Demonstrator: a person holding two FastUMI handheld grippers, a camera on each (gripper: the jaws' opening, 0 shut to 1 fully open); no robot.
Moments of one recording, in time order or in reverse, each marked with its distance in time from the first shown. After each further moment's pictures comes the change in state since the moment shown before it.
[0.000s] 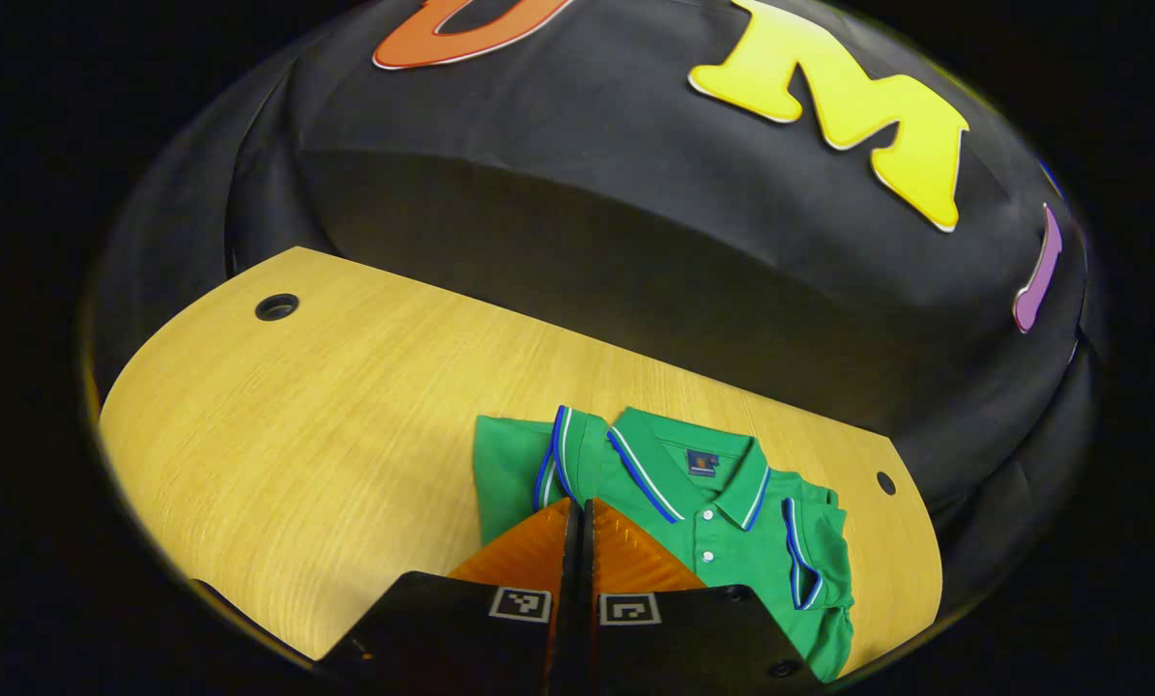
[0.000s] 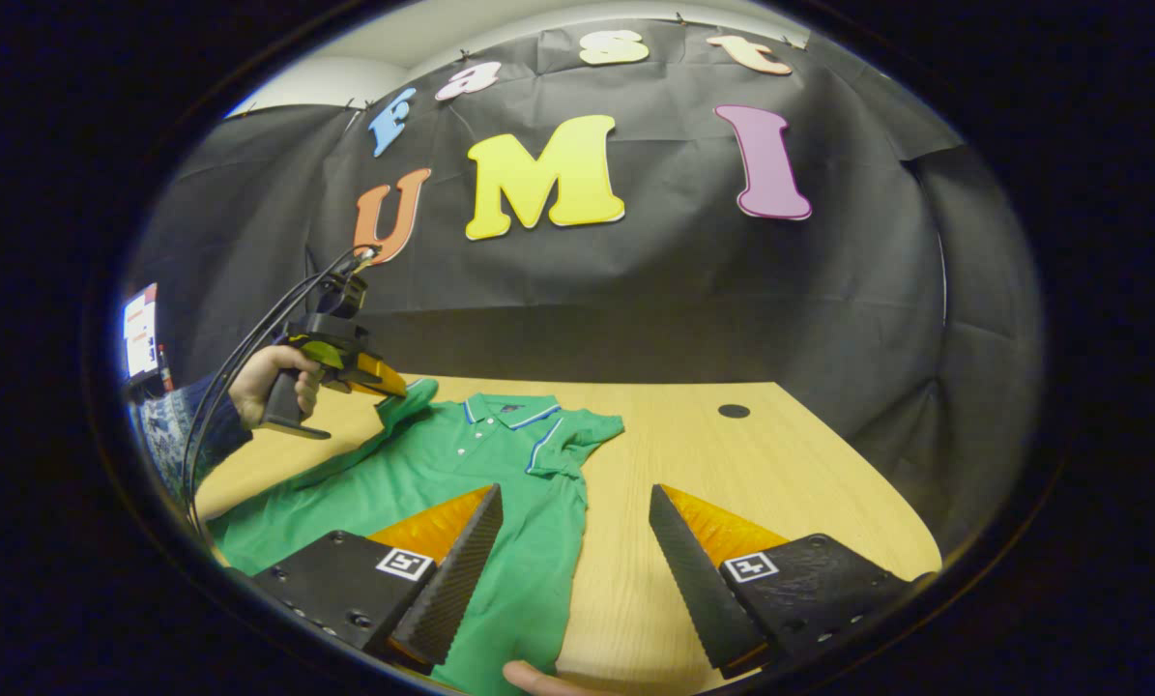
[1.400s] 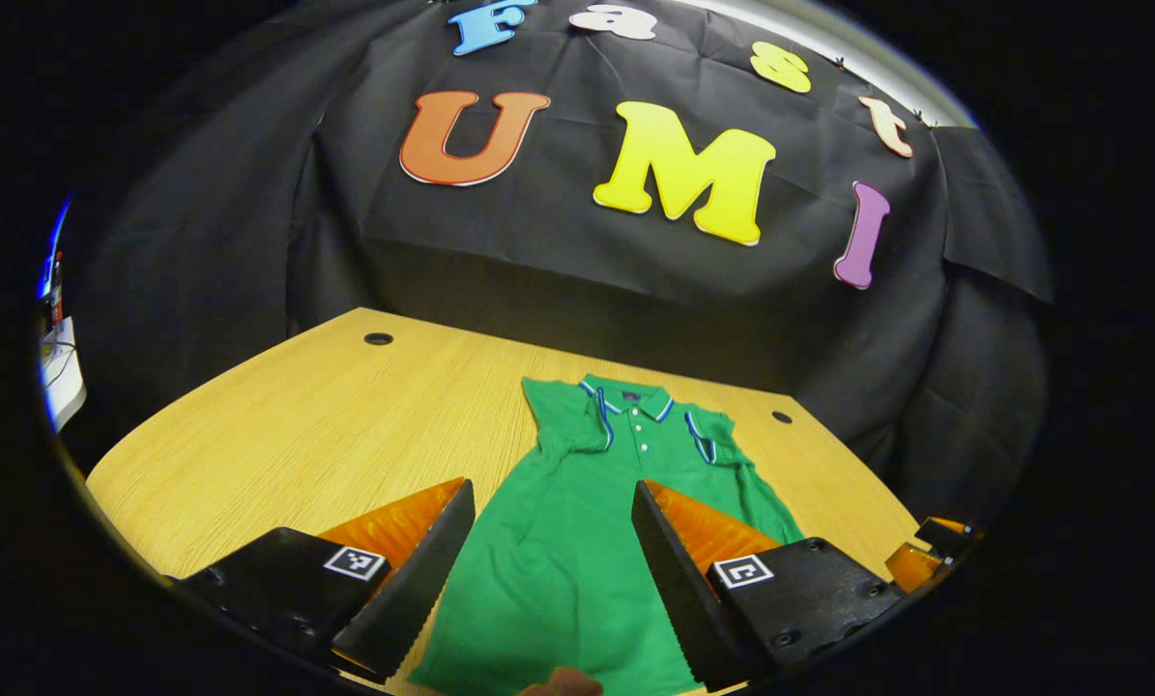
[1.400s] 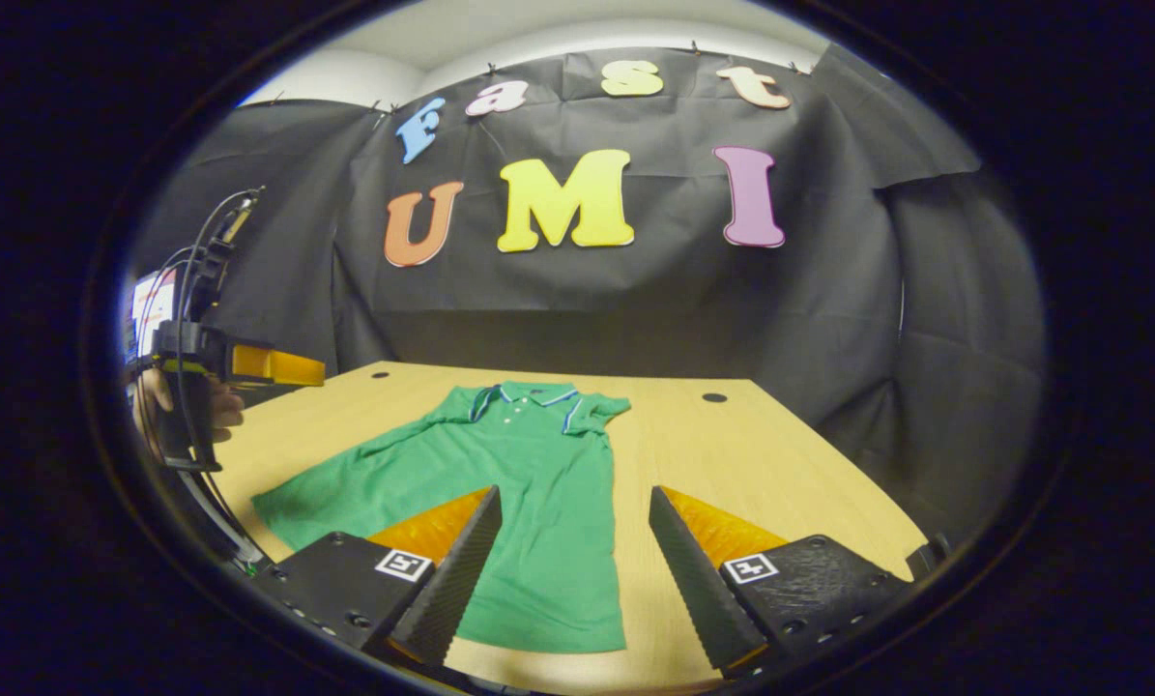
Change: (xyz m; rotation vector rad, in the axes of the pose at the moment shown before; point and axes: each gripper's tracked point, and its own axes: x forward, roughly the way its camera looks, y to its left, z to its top) left arm -0.285 0.031 -0.128 0.145 -0.253 0.009; right arm -0.143 0.046 -0.045 -0.034 -0.019 -0.051
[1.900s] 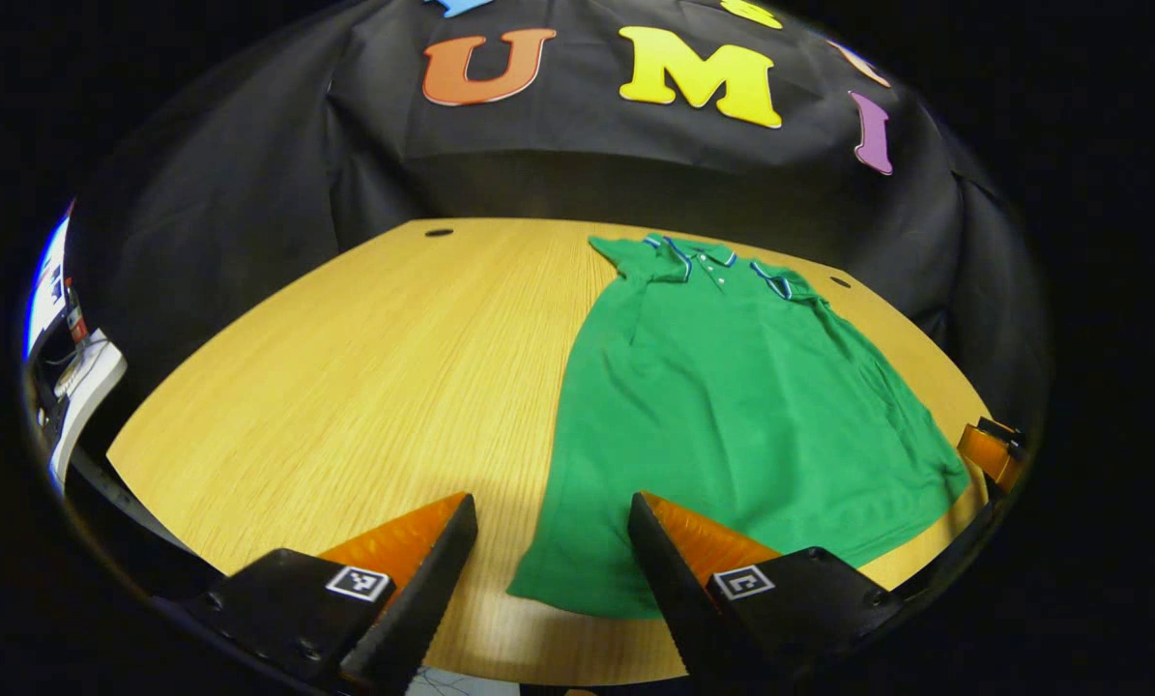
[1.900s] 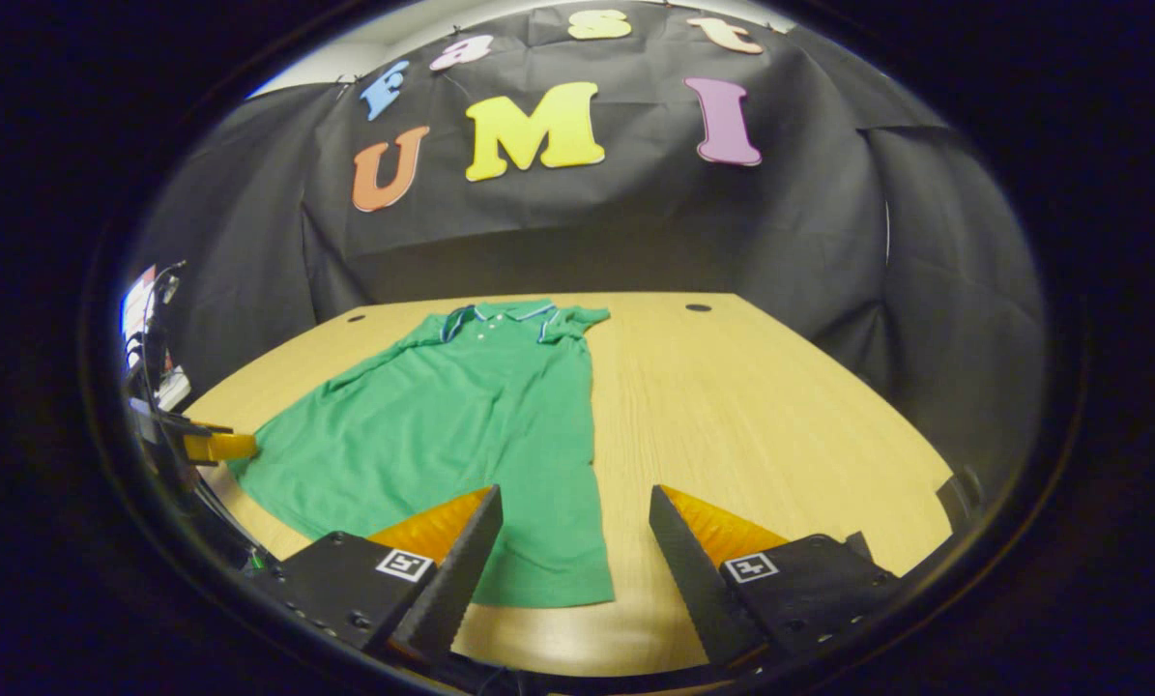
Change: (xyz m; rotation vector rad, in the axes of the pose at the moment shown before) left arm -0.039 0.063 -0.131 0.089 0.246 0.145; right arm 0.013 -0.018 -0.085 0.078 0.232 -0.024
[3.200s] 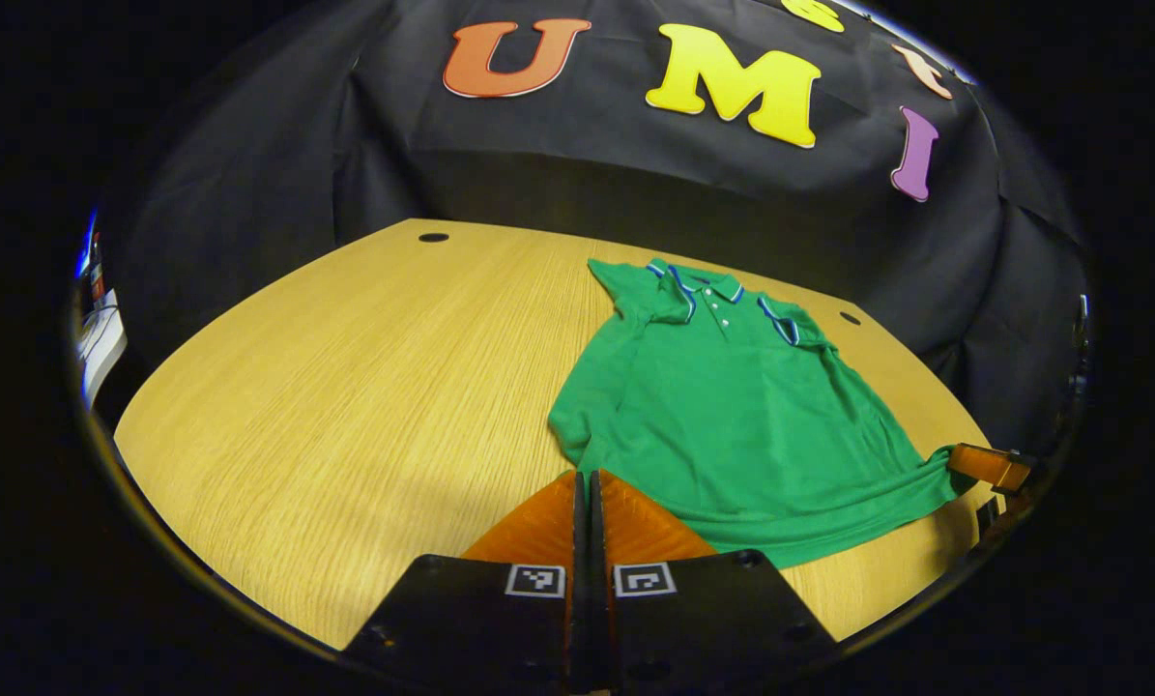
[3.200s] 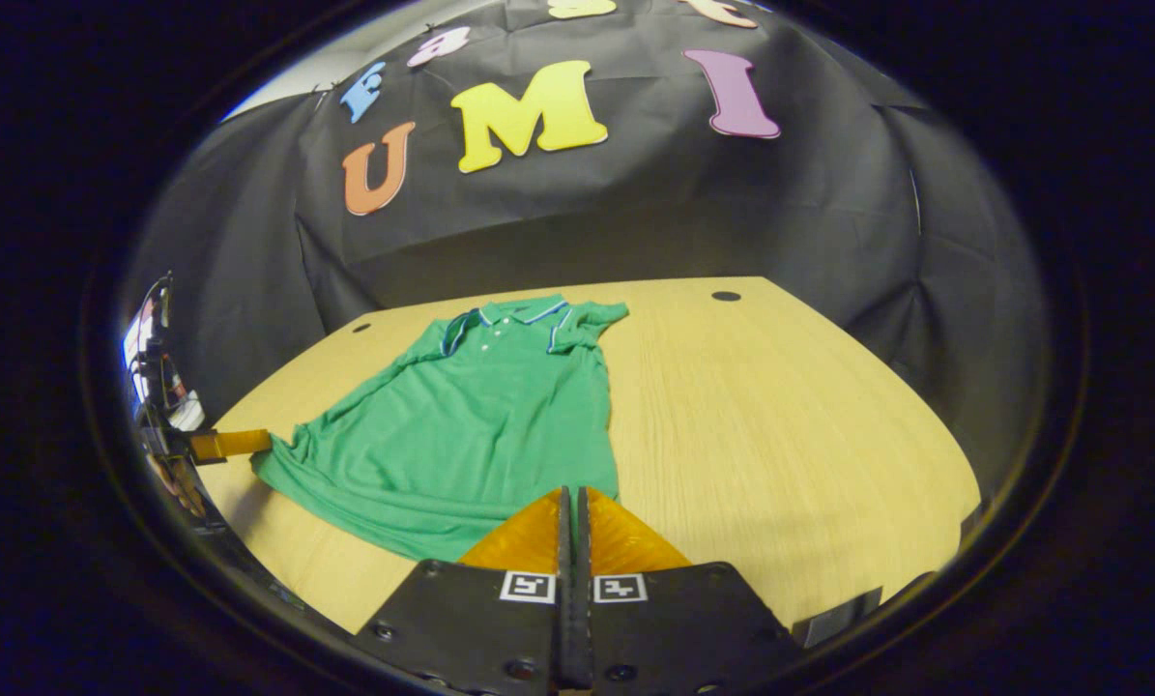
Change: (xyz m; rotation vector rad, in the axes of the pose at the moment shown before) left arm 0.039 -0.027 0.074 -0.125 -0.111 -0.111; right arm 0.050 0.005 0.062 0.049 0.043 0.072
